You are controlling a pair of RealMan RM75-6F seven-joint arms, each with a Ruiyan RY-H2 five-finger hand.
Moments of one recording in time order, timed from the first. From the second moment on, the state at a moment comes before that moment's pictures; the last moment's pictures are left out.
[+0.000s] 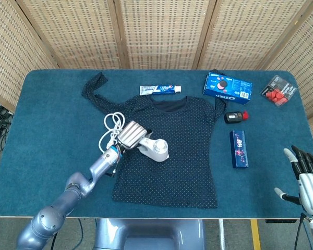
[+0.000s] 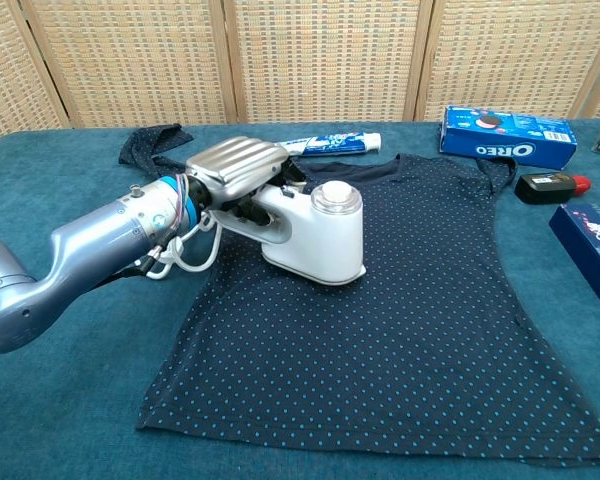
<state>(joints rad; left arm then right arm) -1.03 -2.16 -0.08 -0.26 1.59 1.03 -0.37 0.04 -1.00 0.06 -1.74 -1.52 1.51 0.04</state>
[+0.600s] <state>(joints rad) -0.99 -2.16 0.01 -0.31 1.64 1.07 -0.42 0.04 -1.00 0.06 -1.74 -1.52 1.51 0.04</state>
